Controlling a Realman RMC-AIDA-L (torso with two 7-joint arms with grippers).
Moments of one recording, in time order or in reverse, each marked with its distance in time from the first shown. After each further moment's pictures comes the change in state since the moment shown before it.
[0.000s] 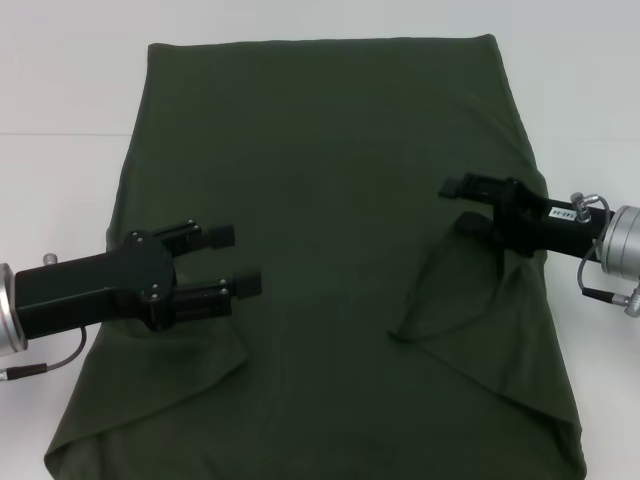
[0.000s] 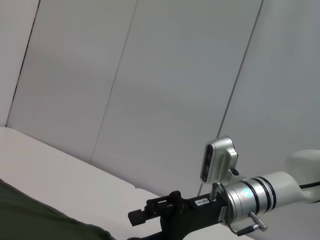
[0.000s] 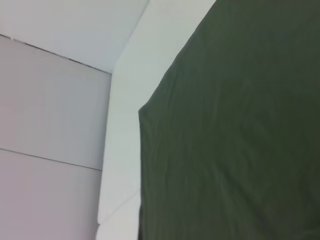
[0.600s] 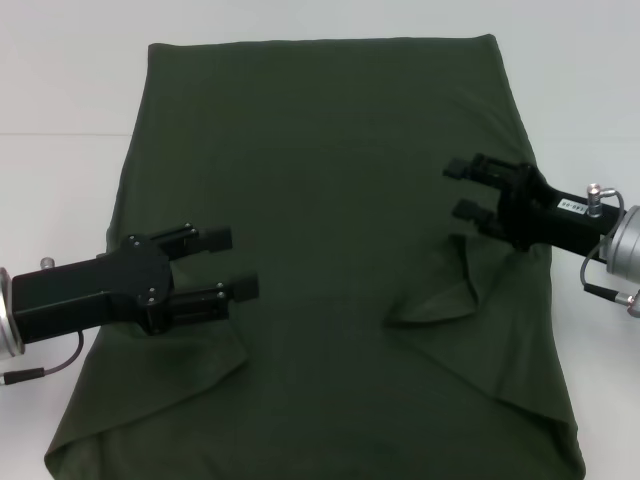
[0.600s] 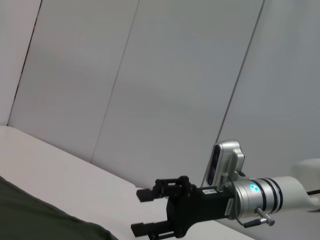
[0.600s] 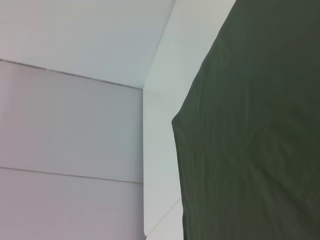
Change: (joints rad) left arm 0.008 0.000 -0.002 0.000 0.000 0.004 0.000; right arm -0.033 0.008 0.005 0.020 0.133 -0.067 0.015
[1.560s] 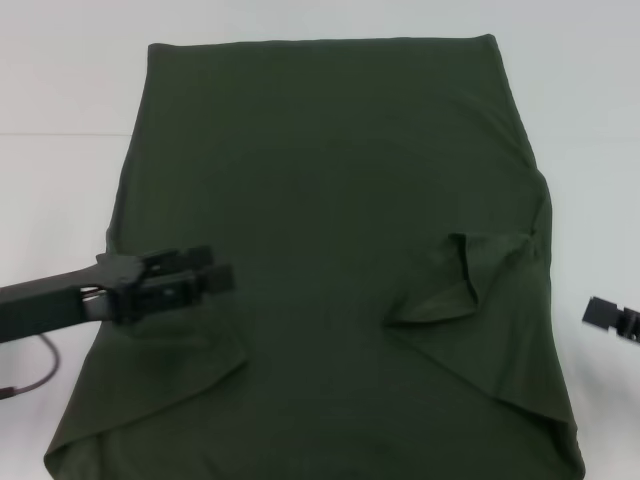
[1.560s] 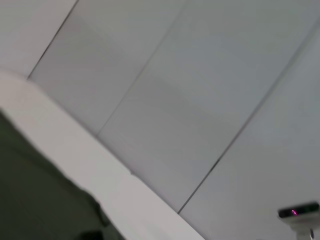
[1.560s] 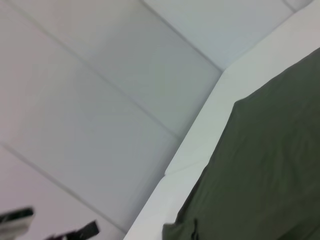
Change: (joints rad) left arm 0.023 0.023 -0.005 0.000 -0.003 0.029 -0.312; right arm -0.339 -0.112 0.065 -0.069 -0.041 -0.544 -0.656
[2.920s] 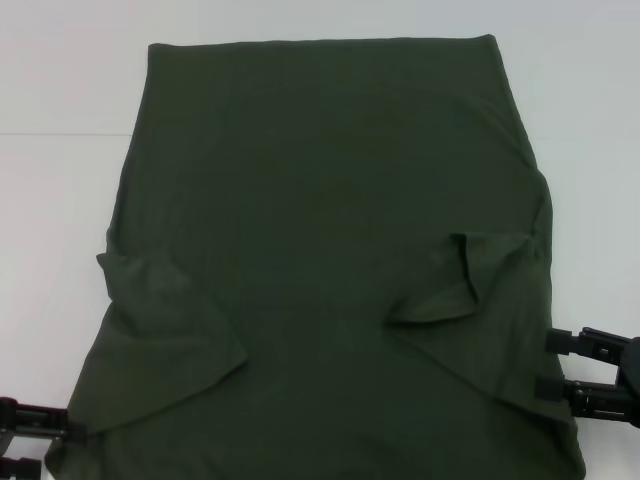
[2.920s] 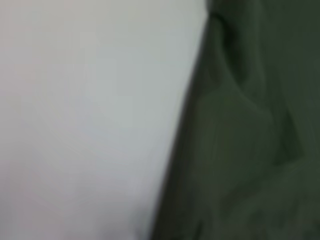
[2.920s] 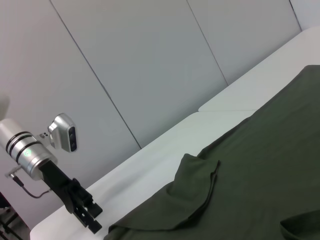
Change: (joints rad) left arm 0.014 0.115 0.035 0.173 0.652 -0.026 -0.874; right arm 0.060 0.020 -0.006 -0.050 -0.194 -0.041 -0.320
